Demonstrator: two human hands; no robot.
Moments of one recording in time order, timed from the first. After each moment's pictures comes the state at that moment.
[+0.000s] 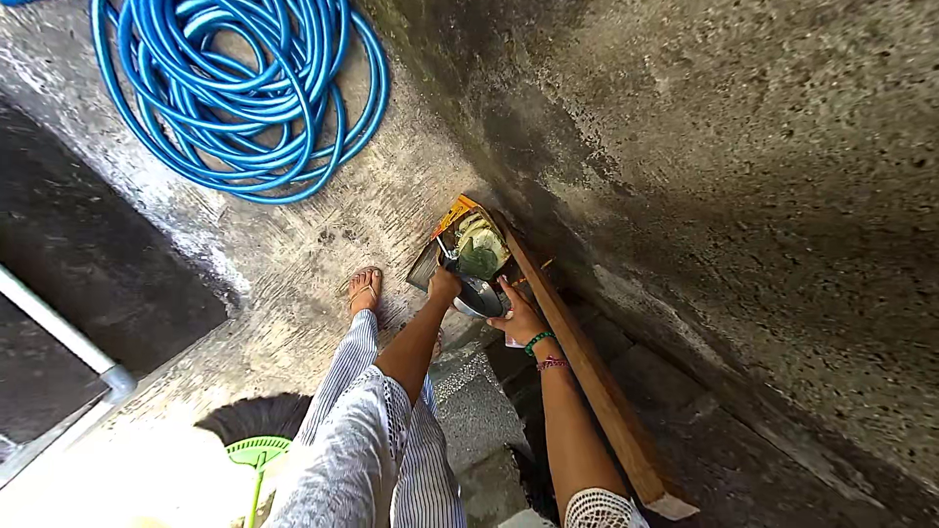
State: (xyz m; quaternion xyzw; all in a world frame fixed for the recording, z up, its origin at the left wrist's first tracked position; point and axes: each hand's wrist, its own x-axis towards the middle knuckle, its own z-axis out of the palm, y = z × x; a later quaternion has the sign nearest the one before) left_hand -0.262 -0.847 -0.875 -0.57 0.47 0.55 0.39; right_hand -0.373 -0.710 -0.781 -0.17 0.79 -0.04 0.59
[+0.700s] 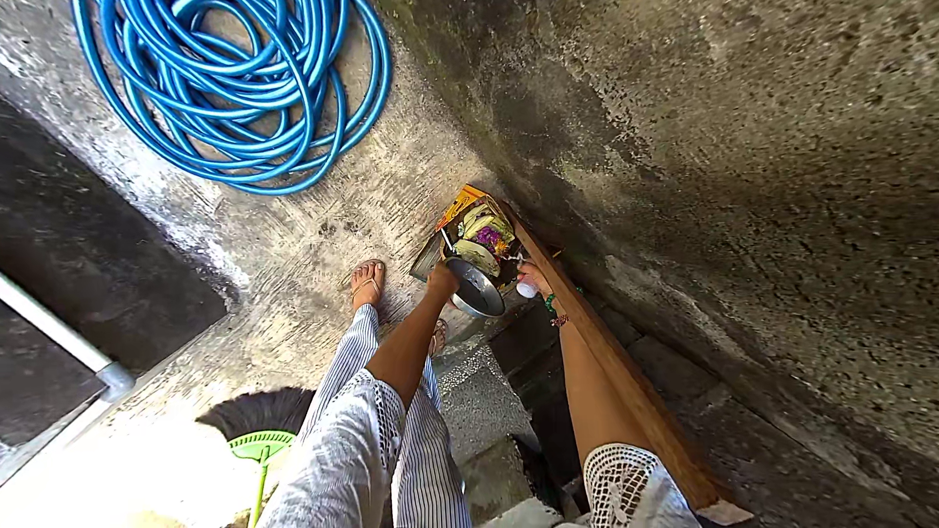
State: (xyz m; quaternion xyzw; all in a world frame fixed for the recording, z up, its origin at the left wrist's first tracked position) left_hand -0.238 -0.854 -0.879 -0.55 0.47 0.57 0.38; right_hand -0.421 -0.706 -0.859 0.08 0.80 -0.22 0.55
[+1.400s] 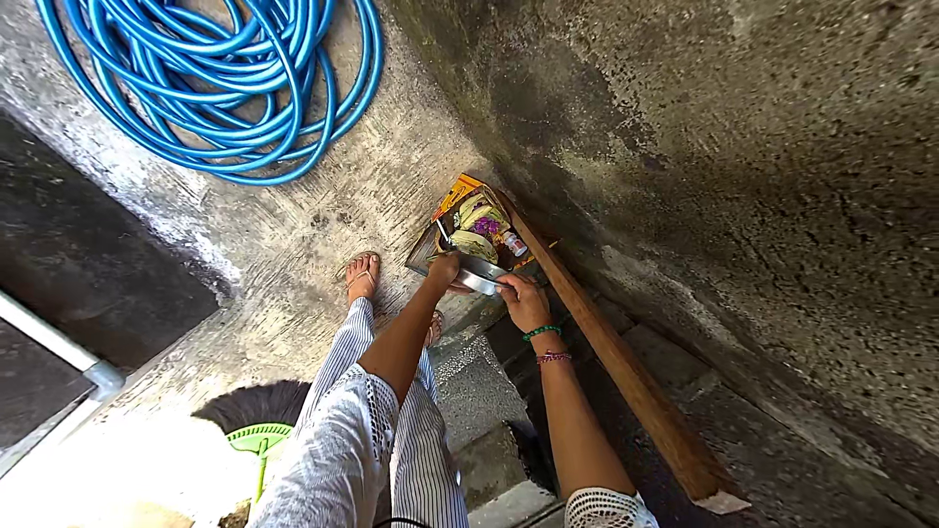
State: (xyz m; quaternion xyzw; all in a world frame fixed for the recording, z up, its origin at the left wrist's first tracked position) left_hand -0.249 -0.855 -0.865 -0.59 0.27 0.71 0.28; right_hand -0.354 -0.718 -0.773 -0.25 0.84 -0.05 0.49
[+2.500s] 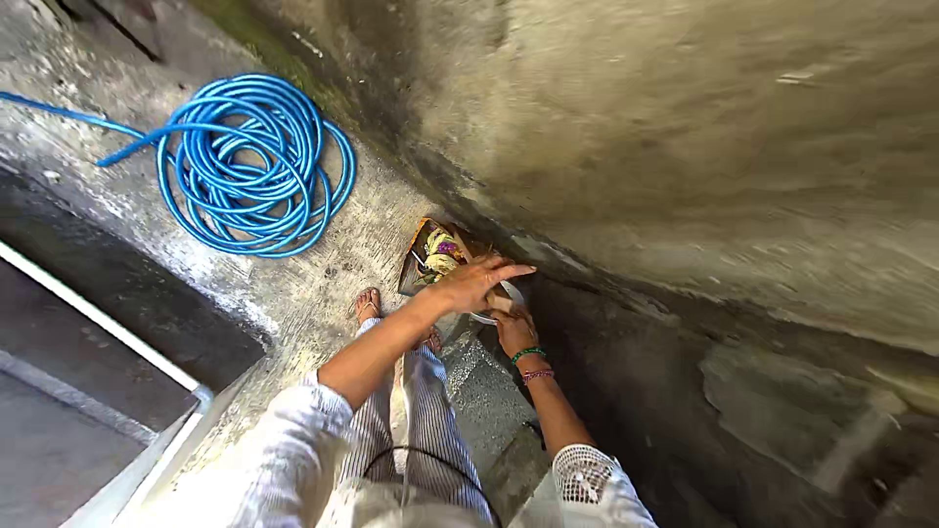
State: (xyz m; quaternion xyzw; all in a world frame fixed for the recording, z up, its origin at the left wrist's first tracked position) left_hand -0.321 -0.875 -0.545 0.10 0.83 0.52 0.17; right_hand -0.328 -0.644 -0.586 -0.24 0.87 0.04 0.44
